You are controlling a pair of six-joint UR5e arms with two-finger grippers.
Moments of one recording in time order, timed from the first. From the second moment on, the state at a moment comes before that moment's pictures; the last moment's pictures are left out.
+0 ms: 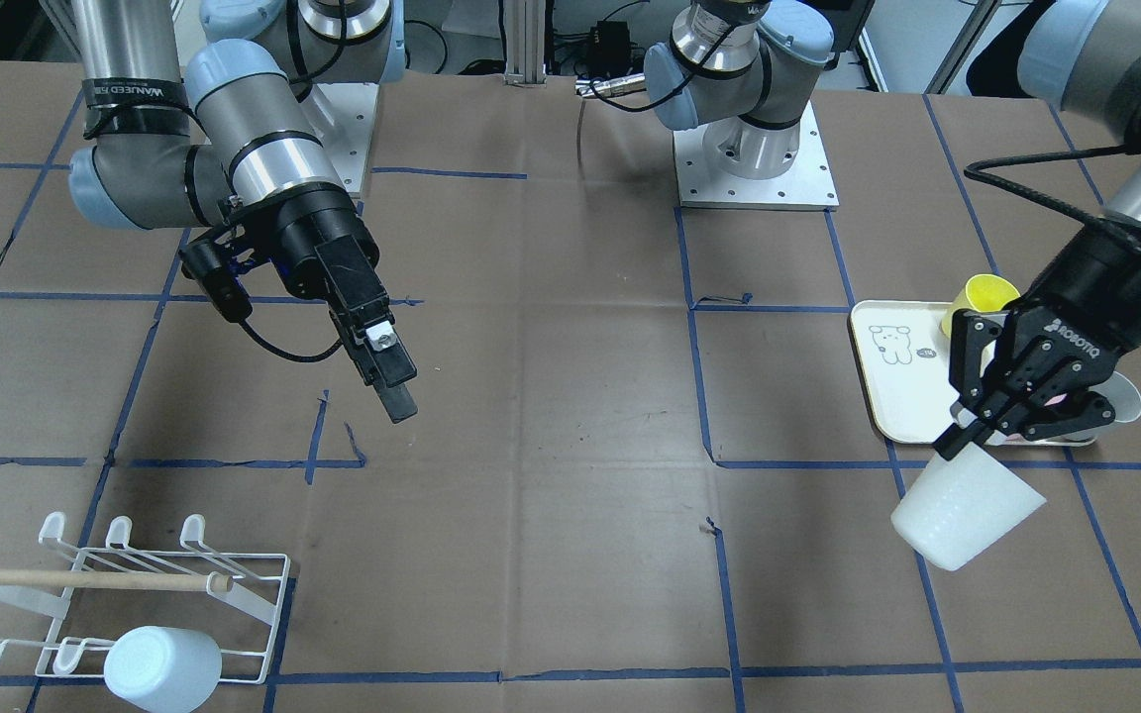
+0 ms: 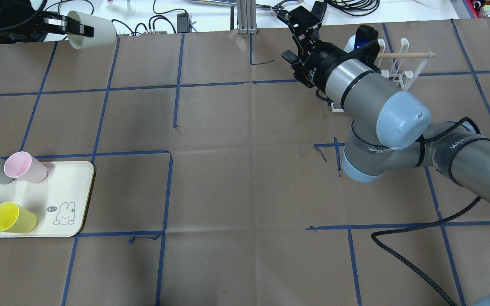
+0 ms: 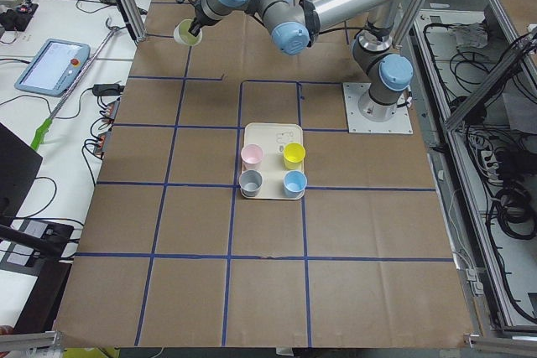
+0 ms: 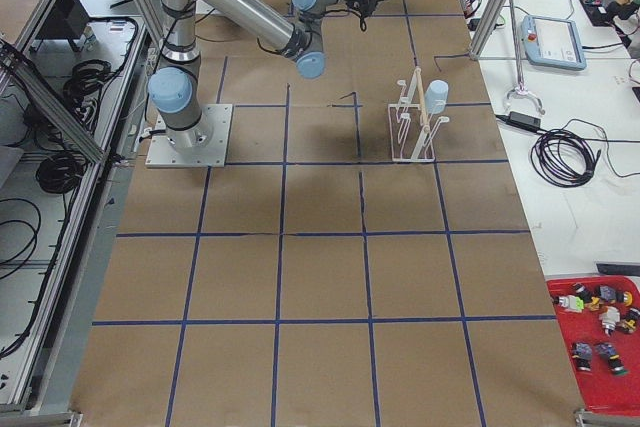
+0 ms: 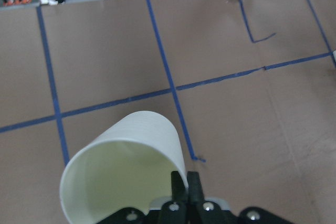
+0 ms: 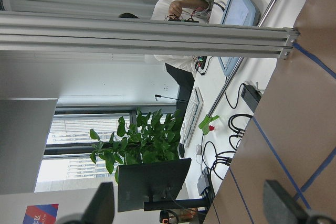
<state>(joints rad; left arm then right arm) -1.19 -1.70 -1.70 -0.90 0.82 0.66 1.64 -1.29 2.05 -3.68 -1.11 1.44</state>
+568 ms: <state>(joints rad) -1.24 -1.70 -1.95 -0.49 0.49 0.67 1.64 -1.28 2.05 -3.69 -1.11 1.44</state>
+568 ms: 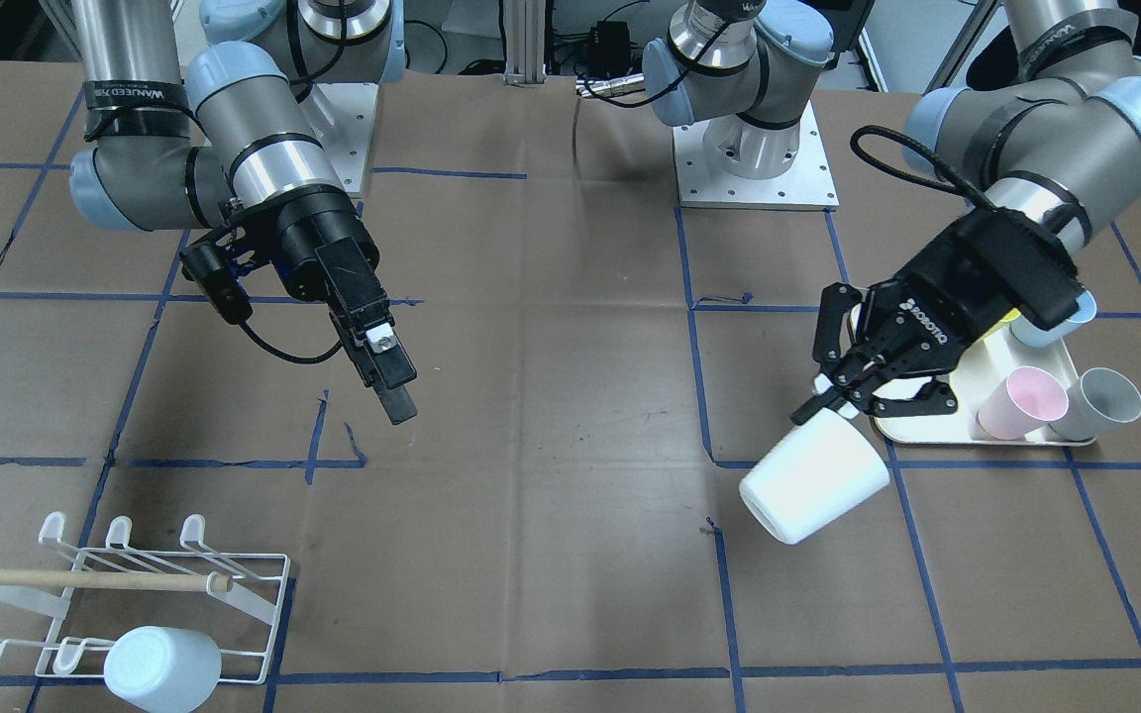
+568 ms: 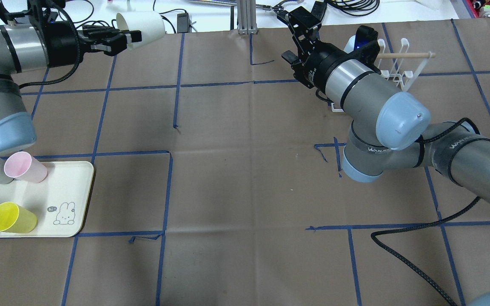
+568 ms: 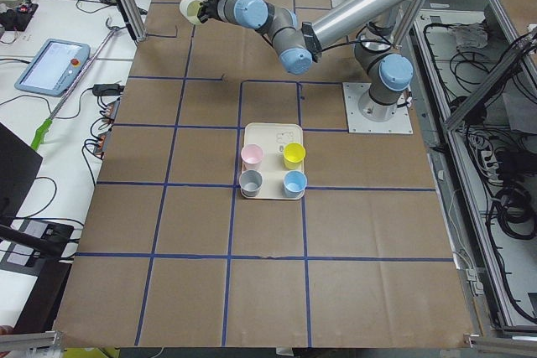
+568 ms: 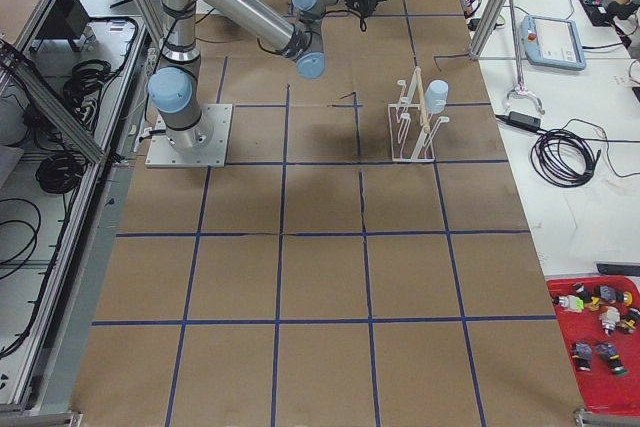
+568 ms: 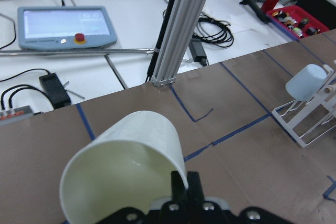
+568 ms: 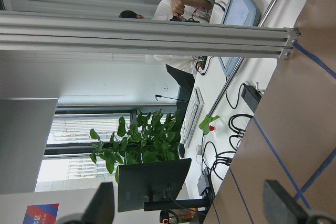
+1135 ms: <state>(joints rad) -1.35 -1.70 -2.15 -0.19 0.39 0.64 1.64 -1.28 2.06 -3.69 -1.10 1.52</state>
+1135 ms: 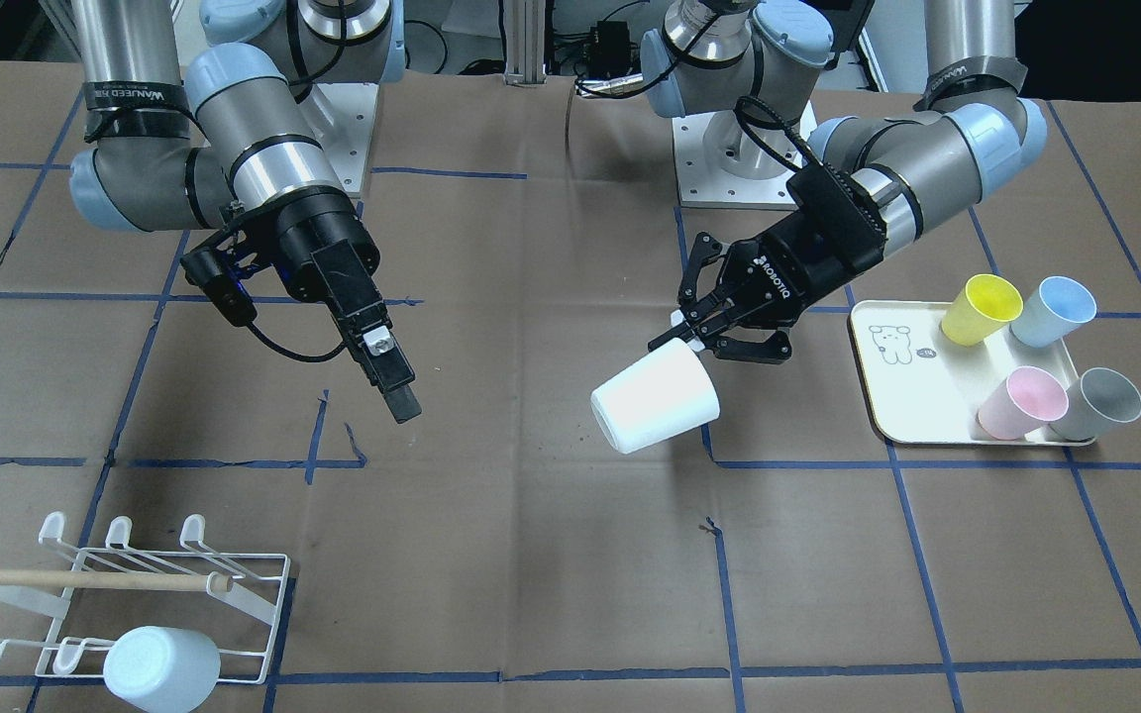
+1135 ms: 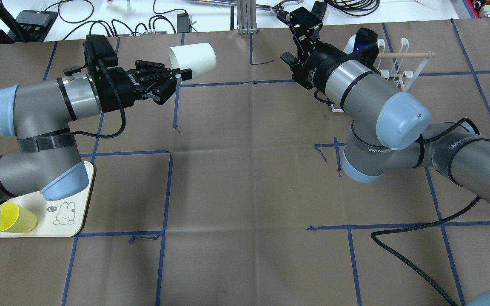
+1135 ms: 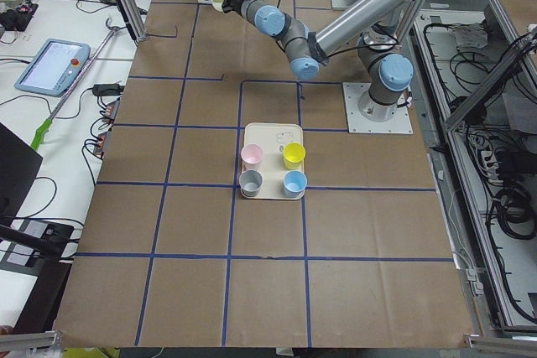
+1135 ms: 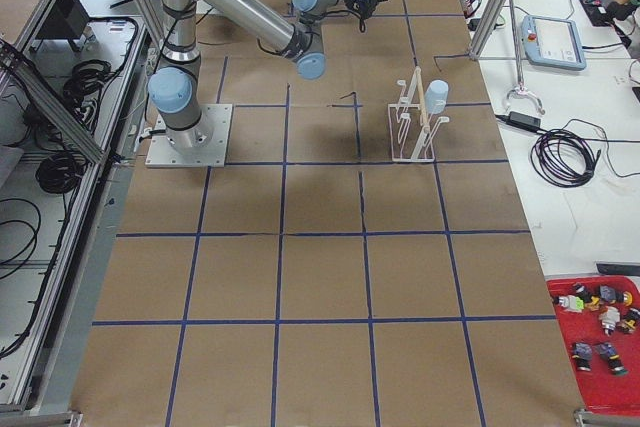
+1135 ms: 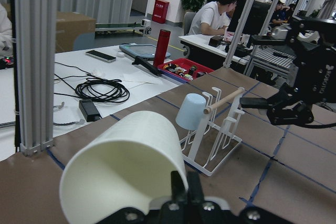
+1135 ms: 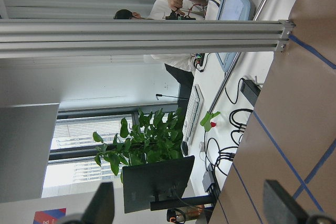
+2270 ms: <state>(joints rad) -1.49 -1.89 -2.09 0.26 0.49 0.19 1.64 -1.30 2.16 -3.72 -1.11 1.63</state>
